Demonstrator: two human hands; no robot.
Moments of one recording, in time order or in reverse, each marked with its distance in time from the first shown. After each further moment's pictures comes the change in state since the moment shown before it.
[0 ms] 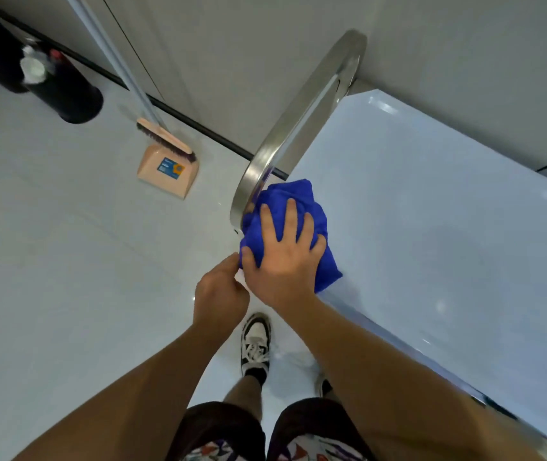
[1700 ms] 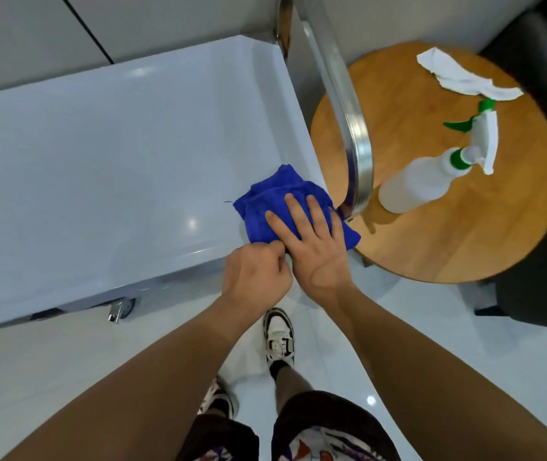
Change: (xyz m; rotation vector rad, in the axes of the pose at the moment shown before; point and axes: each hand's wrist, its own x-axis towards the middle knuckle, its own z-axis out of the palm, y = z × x) left_hand -0.259 0.292 0.293 0.384 -0.461 1.022; right_hand -0.315 0.446 -0.029 -0.215 0.362 0.433
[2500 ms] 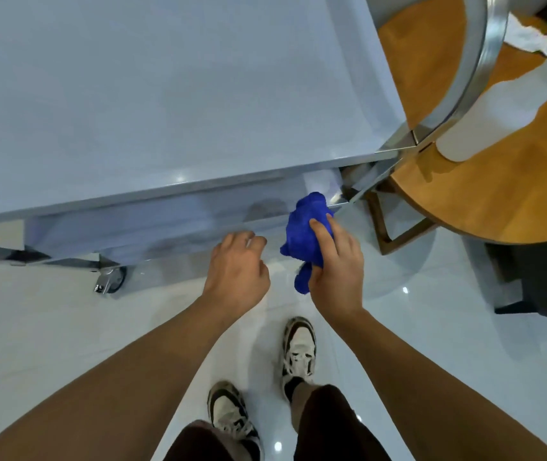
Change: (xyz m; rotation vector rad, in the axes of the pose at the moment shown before) left_hand -0.107 -0.152 0.104 0.064 -0.064 -0.024; right_hand -0.127 -0.098 0.079 0.413 0.015 0.304
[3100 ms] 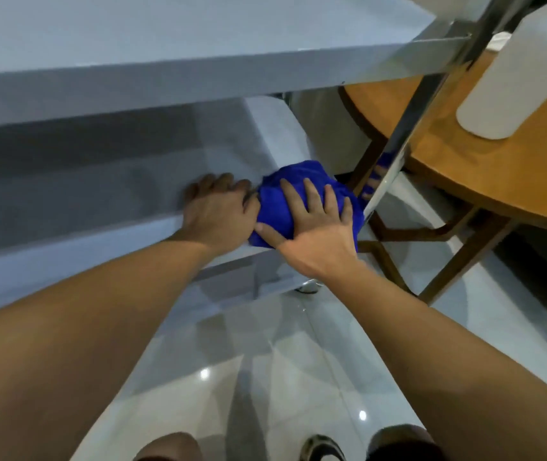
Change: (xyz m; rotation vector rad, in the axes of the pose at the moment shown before) left_hand 0.209 -0.055 0.089 0.274 0.318 0.124; right_hand 0.127 0.085 0.137 -0.297 -0.104 0.016
